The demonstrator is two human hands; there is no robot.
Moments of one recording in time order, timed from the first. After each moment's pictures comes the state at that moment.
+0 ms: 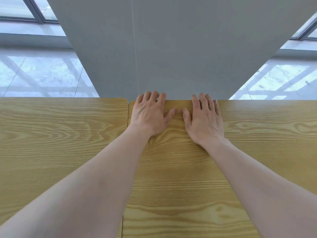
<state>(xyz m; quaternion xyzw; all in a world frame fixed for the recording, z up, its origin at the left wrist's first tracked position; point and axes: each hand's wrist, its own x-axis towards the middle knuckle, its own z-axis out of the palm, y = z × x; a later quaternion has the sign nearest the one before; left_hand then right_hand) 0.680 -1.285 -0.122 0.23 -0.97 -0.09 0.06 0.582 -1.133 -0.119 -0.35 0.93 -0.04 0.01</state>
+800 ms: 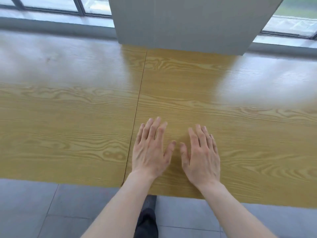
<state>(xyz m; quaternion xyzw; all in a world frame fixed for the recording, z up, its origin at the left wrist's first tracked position) 0.986 -0.976 -0.109 0.32 -0.93 -0.16 0.10 0.876 -0.850 -0.115 -0.40 0.91 -0.13 0.01</state>
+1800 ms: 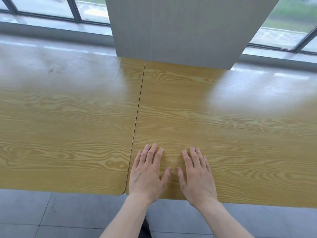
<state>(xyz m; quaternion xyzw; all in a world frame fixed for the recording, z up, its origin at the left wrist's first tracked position) 1.021 -0.948 -0.102 0.33 -0.93 -0.18 -0.01 0.898 -0.819 -0.099 -0.41 0.90 -0.04 0.10</state>
